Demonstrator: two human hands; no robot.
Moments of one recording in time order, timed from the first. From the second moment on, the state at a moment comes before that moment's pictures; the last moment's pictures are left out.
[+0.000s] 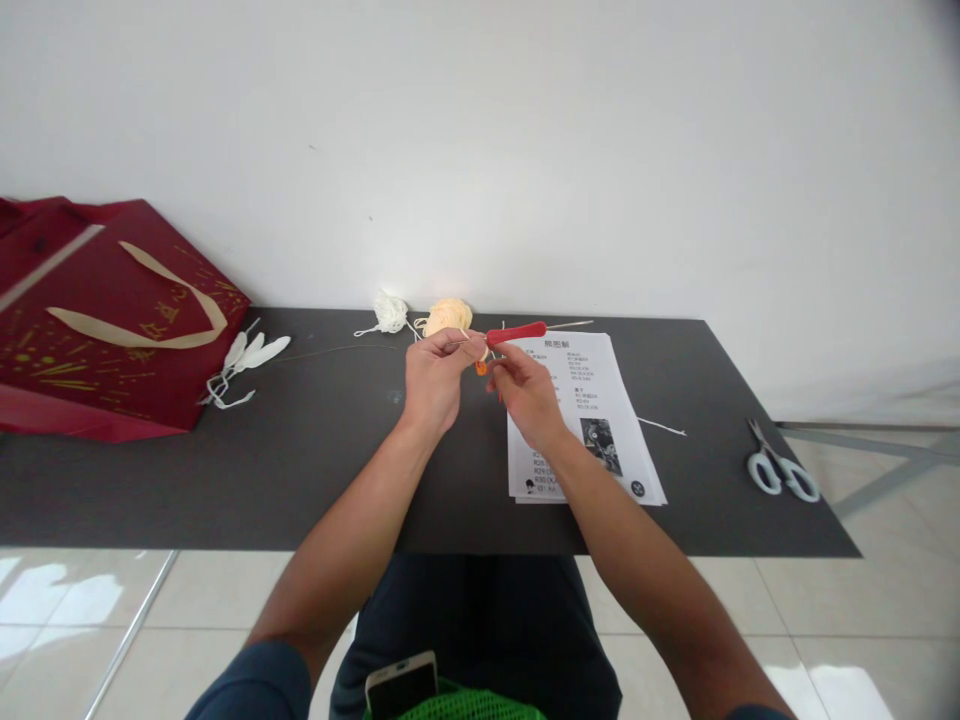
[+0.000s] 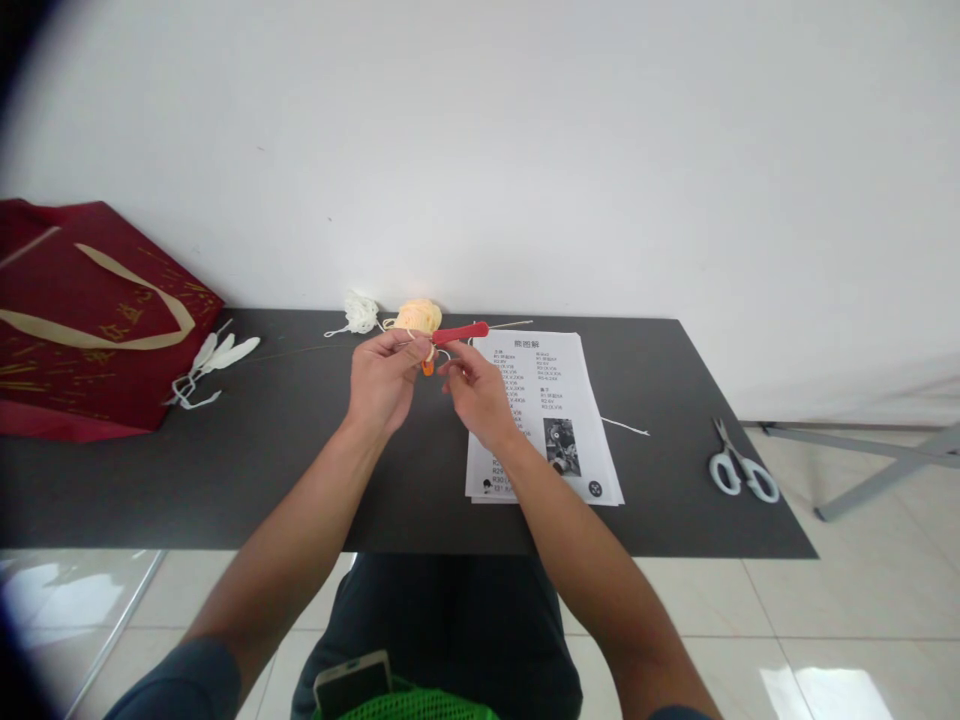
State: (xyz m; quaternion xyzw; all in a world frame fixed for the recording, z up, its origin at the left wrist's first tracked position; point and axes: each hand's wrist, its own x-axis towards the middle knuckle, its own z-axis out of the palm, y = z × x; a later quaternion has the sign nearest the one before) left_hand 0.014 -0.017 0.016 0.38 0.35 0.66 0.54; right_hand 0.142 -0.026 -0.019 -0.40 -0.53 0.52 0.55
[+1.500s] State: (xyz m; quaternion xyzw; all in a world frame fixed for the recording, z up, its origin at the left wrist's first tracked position) left_hand -0.030 0.012 0.016 0.32 0.42 0.72 0.44; right_hand 0.160 -0.032 0.008 -0.36 -0.47 0.46 0.66
